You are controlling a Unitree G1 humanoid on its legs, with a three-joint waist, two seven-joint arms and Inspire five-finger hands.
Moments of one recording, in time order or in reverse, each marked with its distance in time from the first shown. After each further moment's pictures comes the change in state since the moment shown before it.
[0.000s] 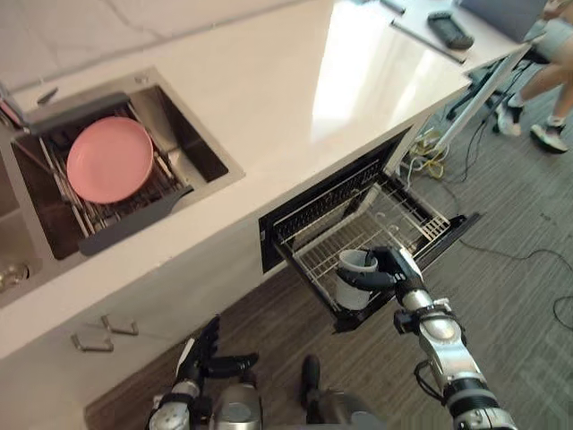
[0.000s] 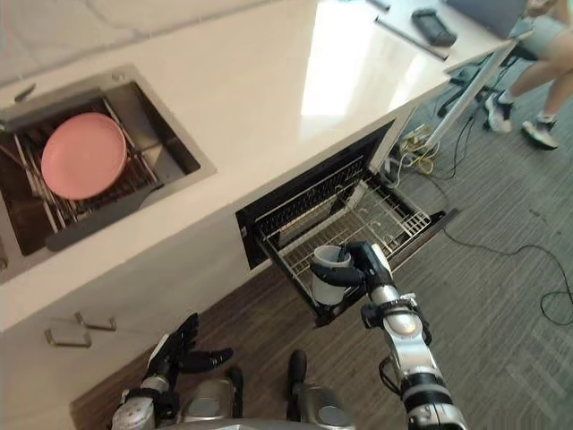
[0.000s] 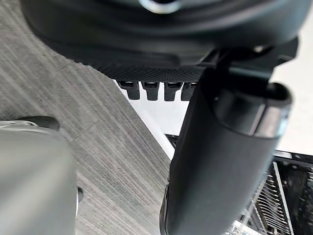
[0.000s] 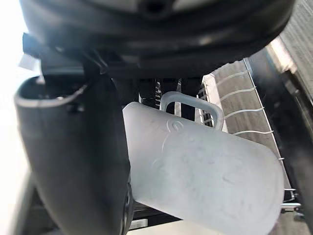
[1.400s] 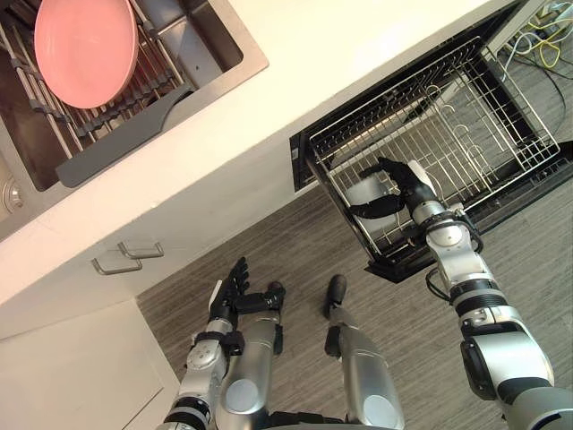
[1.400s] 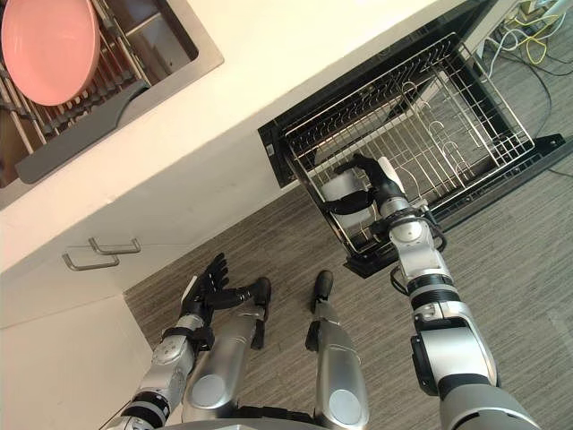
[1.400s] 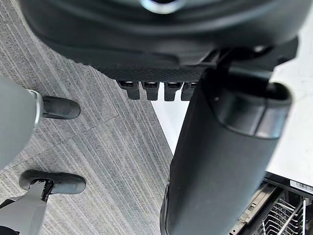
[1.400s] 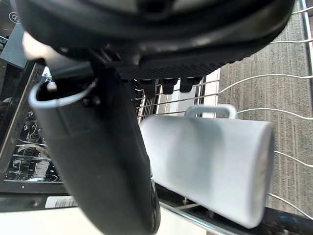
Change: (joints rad) left arm -0.212 -0.113 -0.052 0.022 -0.134 -0.031 0.010; right arm -0.423 -0.128 0.055 0.185 -0.156 0.047 -0.017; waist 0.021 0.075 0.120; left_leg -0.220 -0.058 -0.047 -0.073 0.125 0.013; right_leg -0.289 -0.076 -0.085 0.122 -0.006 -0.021
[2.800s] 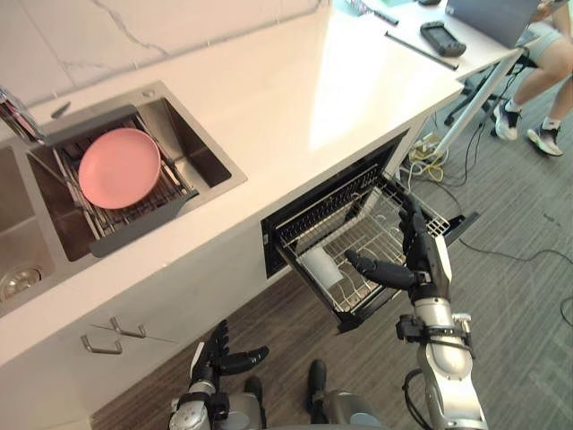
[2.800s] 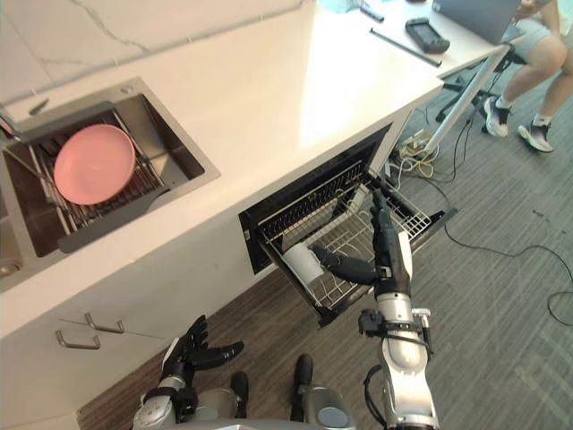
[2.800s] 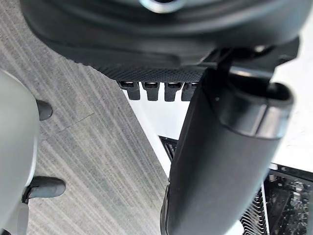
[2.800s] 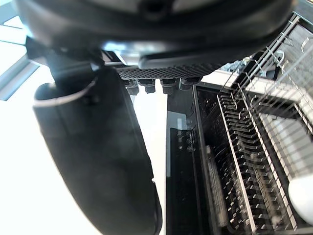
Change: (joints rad) left arm 0.279 0.010 0.024 0.089 0.061 -0.015 0.045; right arm 0.896 0.374 -0.138 -0.794 0.158 -0.218 -0.060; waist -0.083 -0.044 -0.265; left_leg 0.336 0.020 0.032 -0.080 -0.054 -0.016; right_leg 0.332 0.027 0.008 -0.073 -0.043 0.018
